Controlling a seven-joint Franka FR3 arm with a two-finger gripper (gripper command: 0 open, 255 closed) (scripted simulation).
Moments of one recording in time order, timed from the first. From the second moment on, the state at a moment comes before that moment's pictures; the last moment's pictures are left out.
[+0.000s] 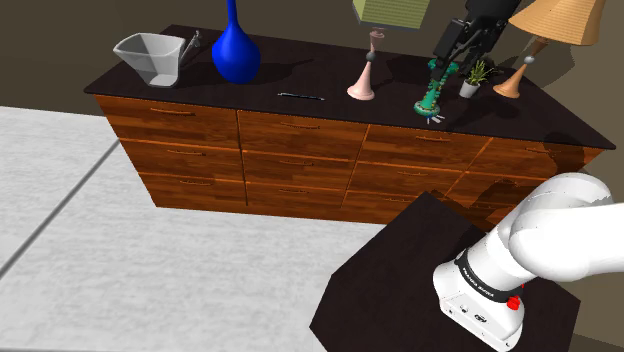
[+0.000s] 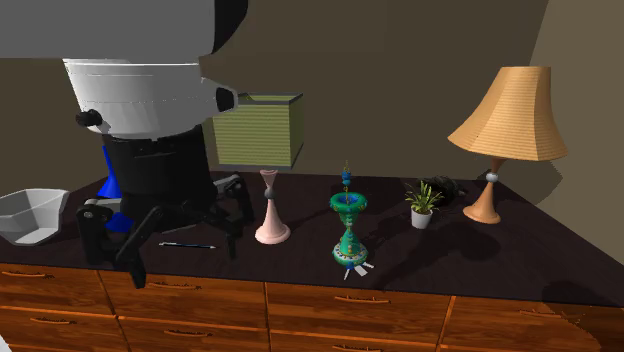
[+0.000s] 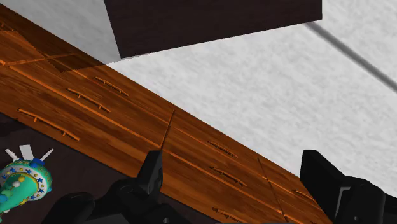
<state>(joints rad) -0.02 -0.81 -0.05 -2.30 -0.05 1.55 0.11</state>
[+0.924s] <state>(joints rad) -0.10 -0.63 -0.27 -2.27 -0.17 1.82 -0.06</state>
